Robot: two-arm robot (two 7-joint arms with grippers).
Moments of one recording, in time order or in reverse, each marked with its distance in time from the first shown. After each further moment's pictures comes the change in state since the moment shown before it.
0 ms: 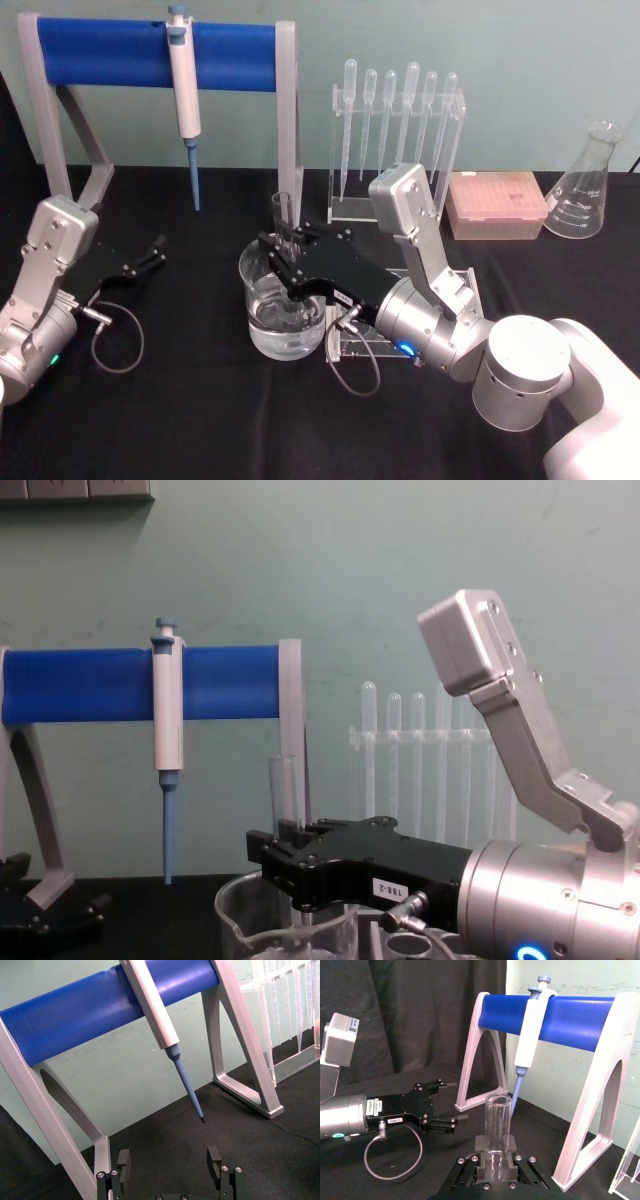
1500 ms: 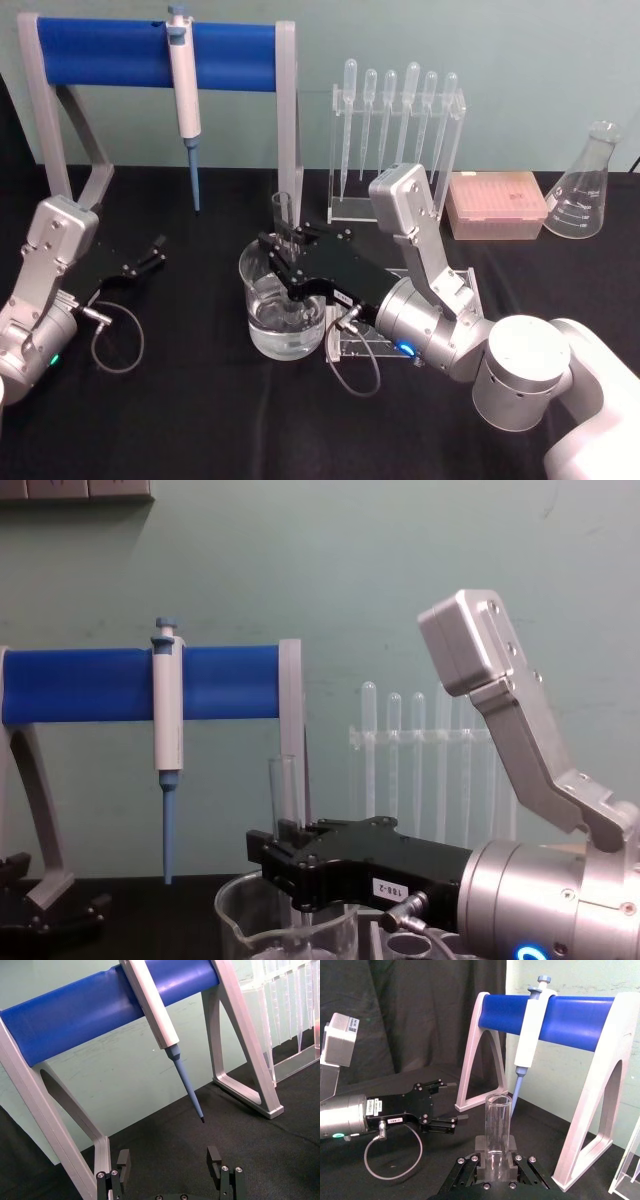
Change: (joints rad) left arm 0.000 0.000 0.000 0.000 0.000 0.000 0.000; right arm 0.000 0.000 0.000 0.000 0.000 0.000 0.000
